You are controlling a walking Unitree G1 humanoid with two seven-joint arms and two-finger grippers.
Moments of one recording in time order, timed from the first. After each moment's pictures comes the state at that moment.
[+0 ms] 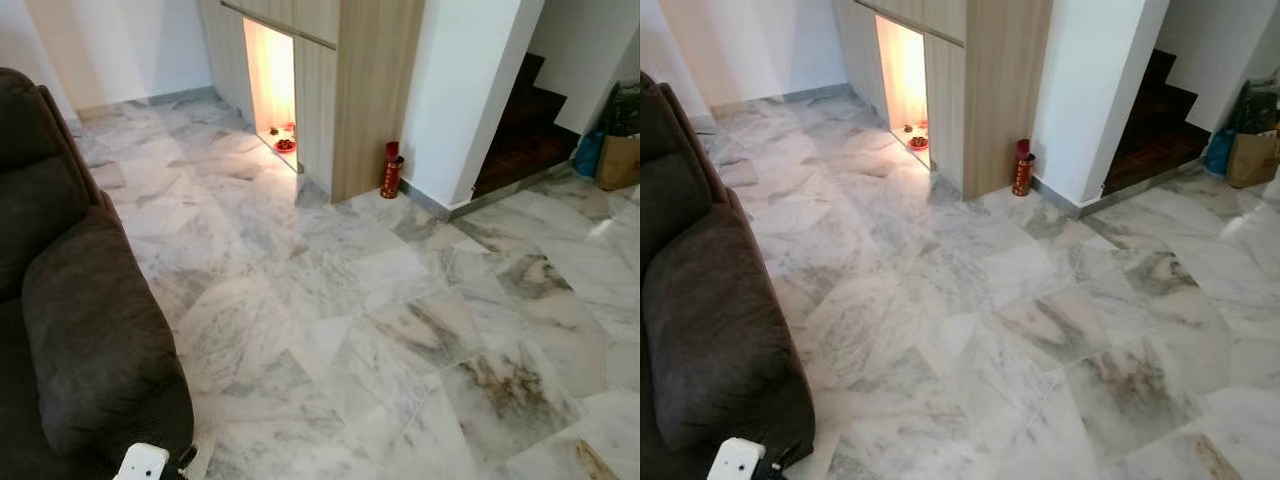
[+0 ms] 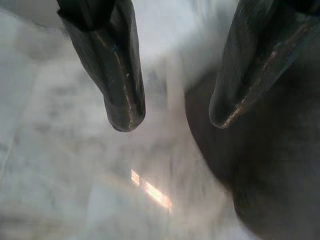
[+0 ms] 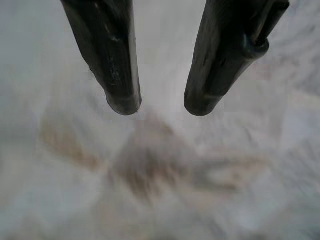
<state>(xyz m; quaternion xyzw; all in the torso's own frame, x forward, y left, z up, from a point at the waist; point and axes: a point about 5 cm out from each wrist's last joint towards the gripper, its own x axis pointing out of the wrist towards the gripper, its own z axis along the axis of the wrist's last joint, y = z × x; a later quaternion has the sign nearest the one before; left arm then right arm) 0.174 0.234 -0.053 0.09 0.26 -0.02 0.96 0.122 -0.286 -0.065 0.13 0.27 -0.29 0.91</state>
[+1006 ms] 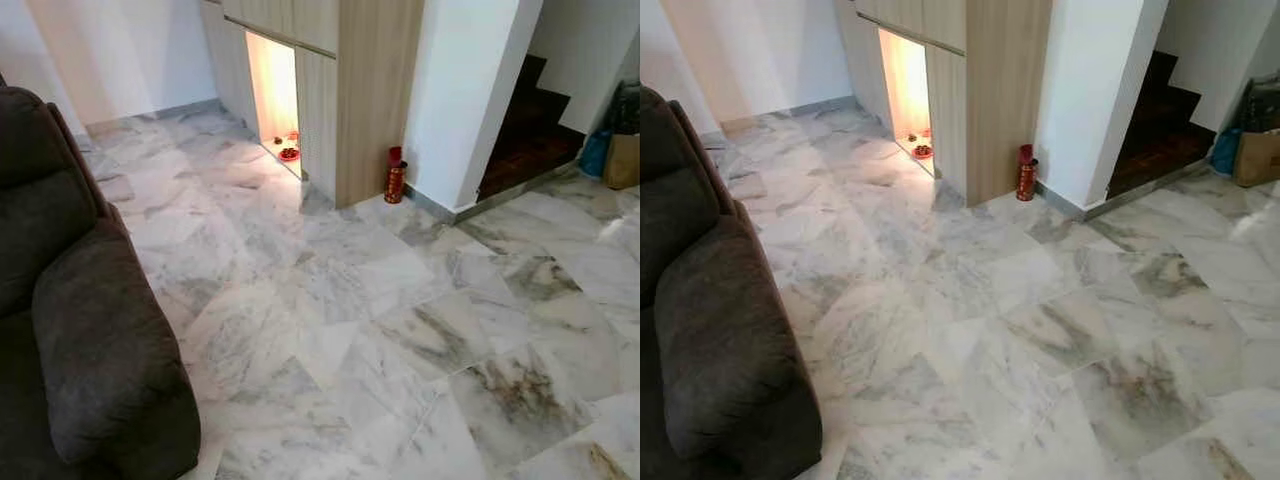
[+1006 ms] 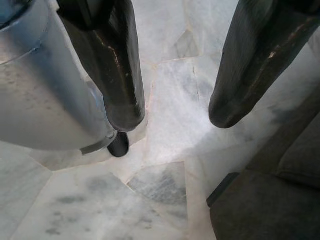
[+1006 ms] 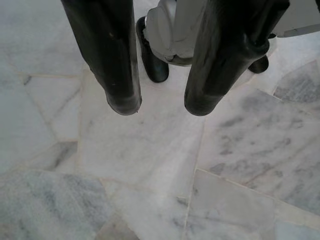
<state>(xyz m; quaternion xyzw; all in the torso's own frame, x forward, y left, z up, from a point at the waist) 0.149 0.216 -0.090 0.08 0.45 -0.04 0.89 0.117 -0.236 -0.098 0.13 0.45 -0.20 0.86</state>
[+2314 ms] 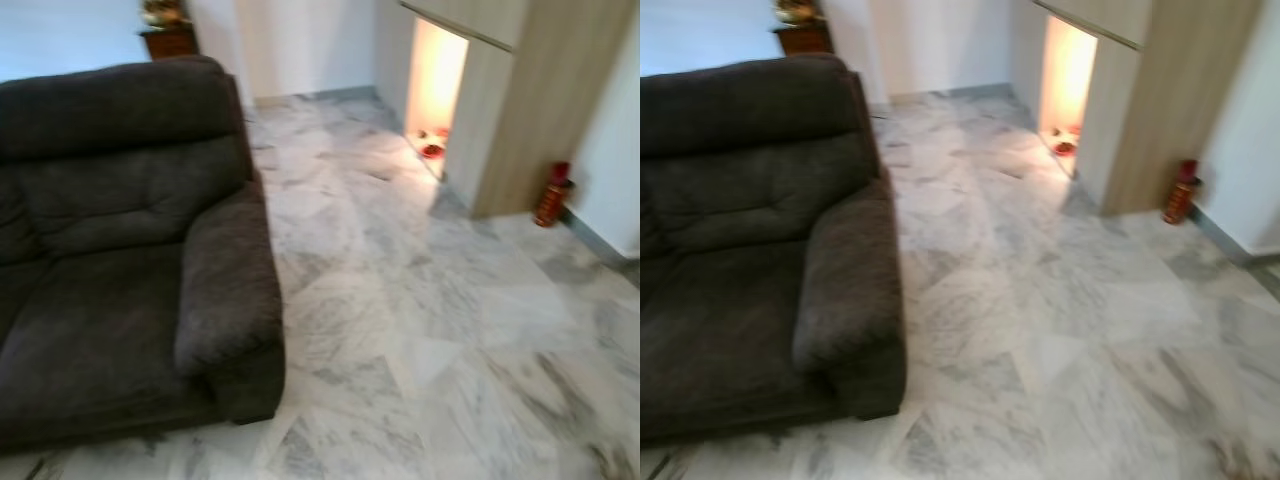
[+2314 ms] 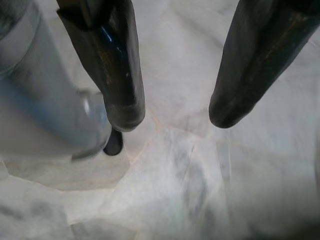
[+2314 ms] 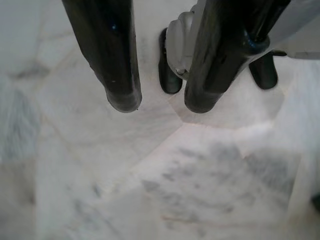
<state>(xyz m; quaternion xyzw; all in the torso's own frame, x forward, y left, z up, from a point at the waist) 0.150 0.221 -0.089 0.08 0.46 -0.03 0.88 0.114 -0.235 -0.100 0.06 0.48 -0.14 0.86</state>
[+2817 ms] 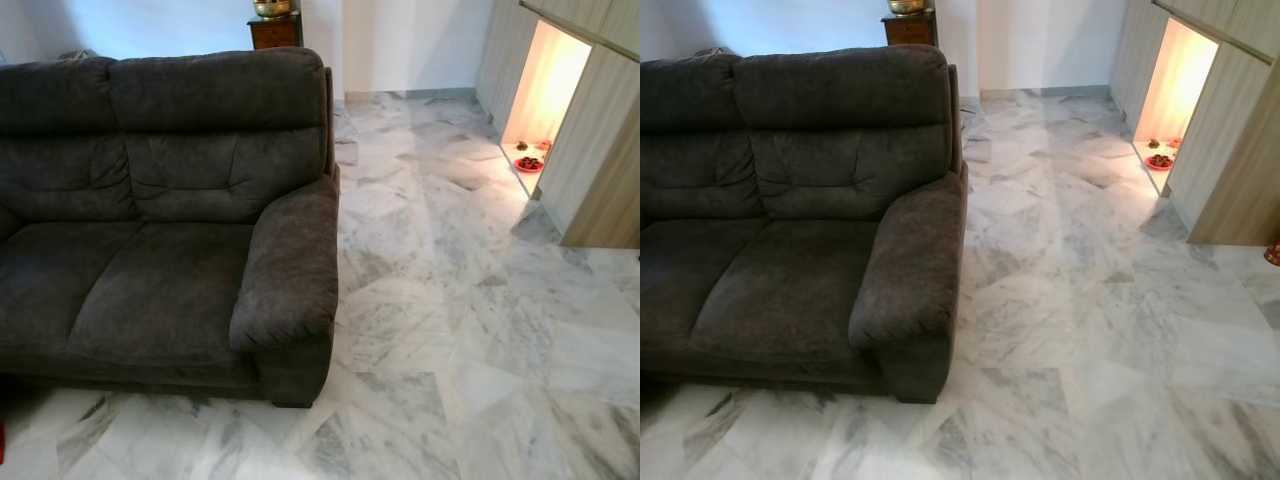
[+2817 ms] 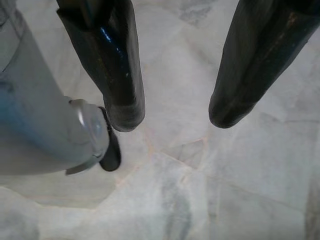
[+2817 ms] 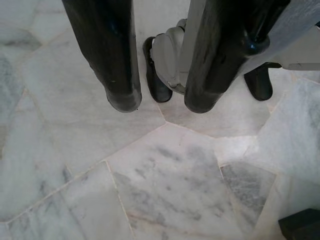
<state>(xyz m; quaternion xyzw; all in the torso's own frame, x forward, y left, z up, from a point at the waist) 0.139 0.231 -0.092 0.09 0.48 -0.02 0.87 0.114 -0.224 -0.103 0.08 0.49 -0.14 0.86</state>
